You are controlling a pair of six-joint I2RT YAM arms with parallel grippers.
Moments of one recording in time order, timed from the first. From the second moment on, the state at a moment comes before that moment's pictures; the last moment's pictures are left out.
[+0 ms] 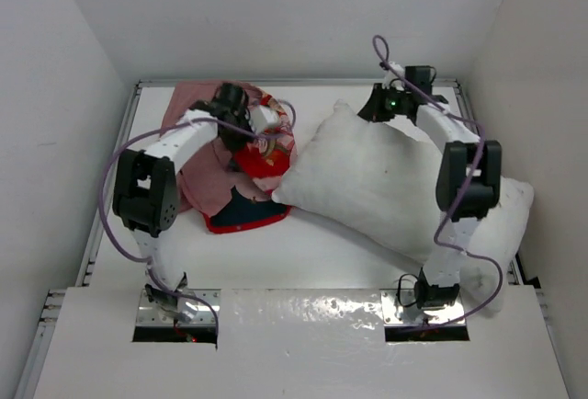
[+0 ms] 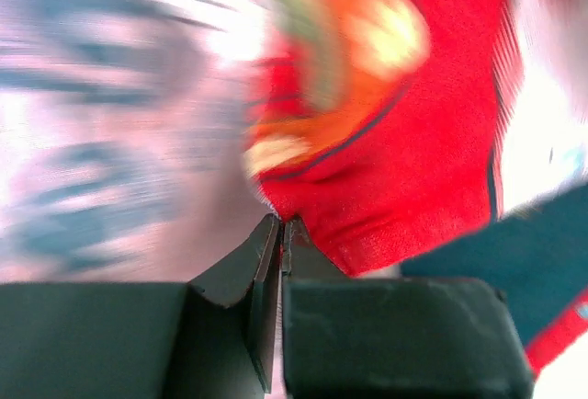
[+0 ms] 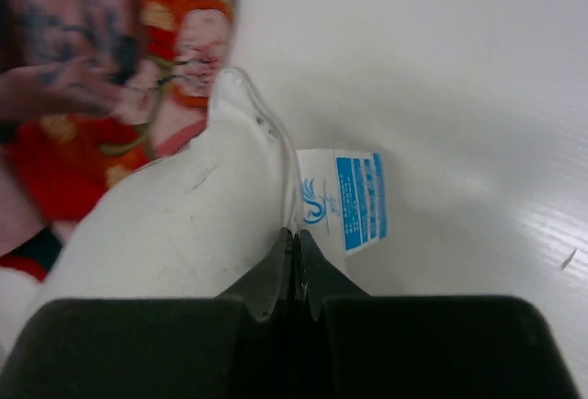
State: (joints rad) left arm -0.32 1.87 1.41 -0.71 0.14 0.80; right arm 0.04 2.09 1.60 -0.30 -0.58 0.08
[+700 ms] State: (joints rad) left arm -0.31 1.95 1.91 -0.70 0.26 0.63; right arm 0.33 1.57 1.25 -0.30 -0.79 -0.03
